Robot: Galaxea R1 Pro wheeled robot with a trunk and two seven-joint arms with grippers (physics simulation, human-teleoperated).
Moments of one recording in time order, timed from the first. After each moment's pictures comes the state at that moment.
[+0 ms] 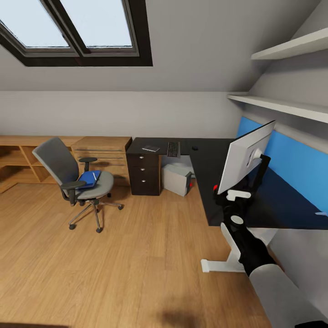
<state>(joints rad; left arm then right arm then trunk) -0.11 -0.04 -0.08 -0.38 0.27 -0.41 0.07 -0.73 -0.06 0.15 -0.93 -0.16 0.02 -0.36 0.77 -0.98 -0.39</state>
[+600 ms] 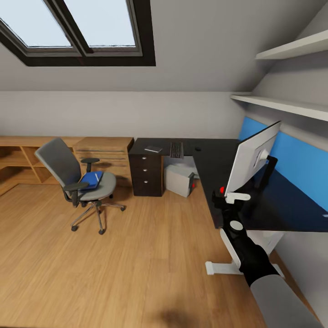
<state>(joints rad) -0.11 -0.04 -0.08 -0.38 0.27 -0.41 0.07 -0.66 -0.05 0.15 -1.02 -0.09 0.02 -0.36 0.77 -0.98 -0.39</state>
